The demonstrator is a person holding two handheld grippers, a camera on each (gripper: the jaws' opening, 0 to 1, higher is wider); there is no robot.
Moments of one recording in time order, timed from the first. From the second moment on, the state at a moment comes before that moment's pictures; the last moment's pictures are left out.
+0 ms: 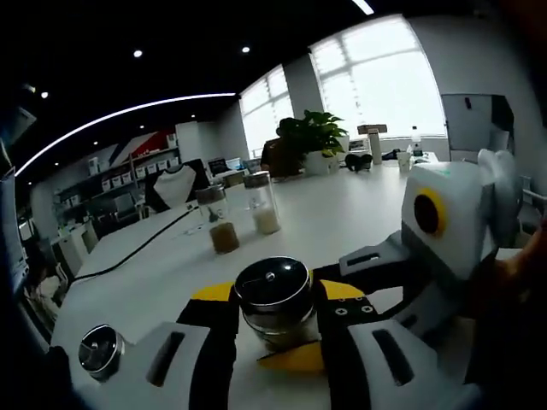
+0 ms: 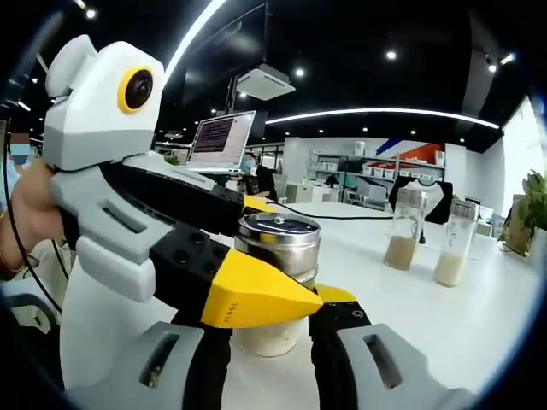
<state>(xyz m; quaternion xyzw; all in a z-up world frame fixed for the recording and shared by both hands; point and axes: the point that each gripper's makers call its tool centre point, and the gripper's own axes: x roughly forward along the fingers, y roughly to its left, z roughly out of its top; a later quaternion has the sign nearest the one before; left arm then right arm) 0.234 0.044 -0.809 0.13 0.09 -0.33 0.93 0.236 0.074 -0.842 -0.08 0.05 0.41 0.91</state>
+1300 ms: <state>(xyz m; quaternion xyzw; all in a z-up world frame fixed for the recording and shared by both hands) 0.229 0.038 -0.803 0.12 0.07 -0.37 0.92 0.212 0.081 -0.846 -0.07 0.07 0.48 0.87</state>
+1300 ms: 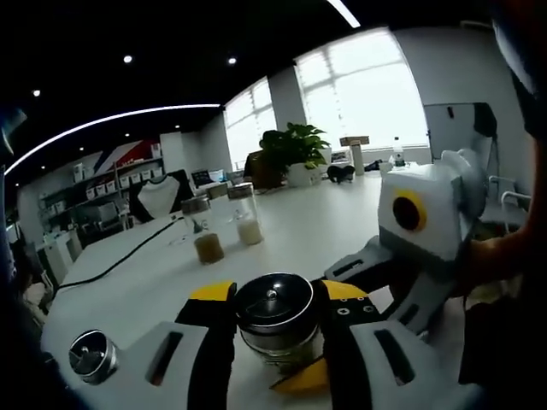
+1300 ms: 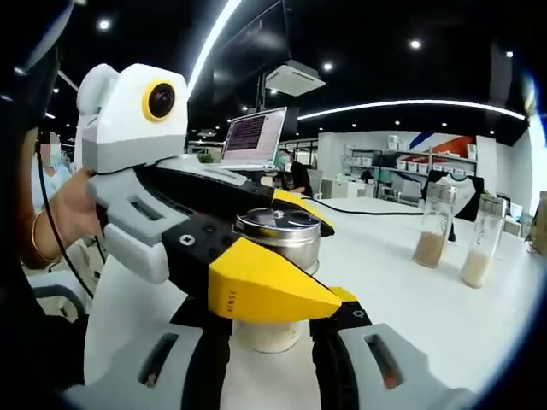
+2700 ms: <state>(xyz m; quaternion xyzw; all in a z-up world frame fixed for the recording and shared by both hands) 0.236 0.038 -0.799 0.09 0.07 -0.28 0.95 0.225 0.079 -0.842 -0.11 0.04 0.37 0.92</state>
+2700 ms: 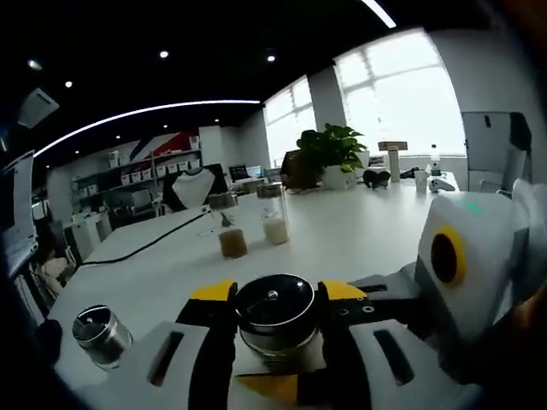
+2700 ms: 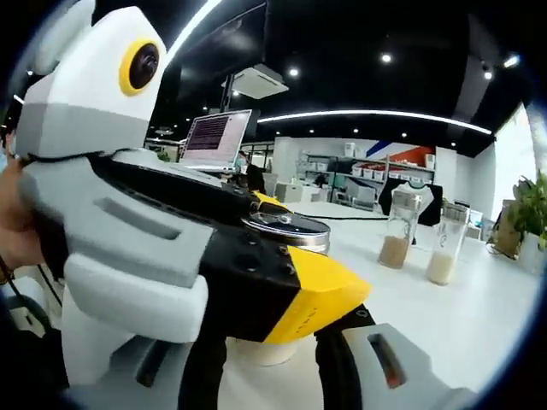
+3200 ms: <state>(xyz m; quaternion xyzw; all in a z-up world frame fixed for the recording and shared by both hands) 0.239 0.038 -0.781 0.08 0.04 -0.27 0.96 0.237 0.075 -0.824 -0.10 -0.01 0.31 0.94</state>
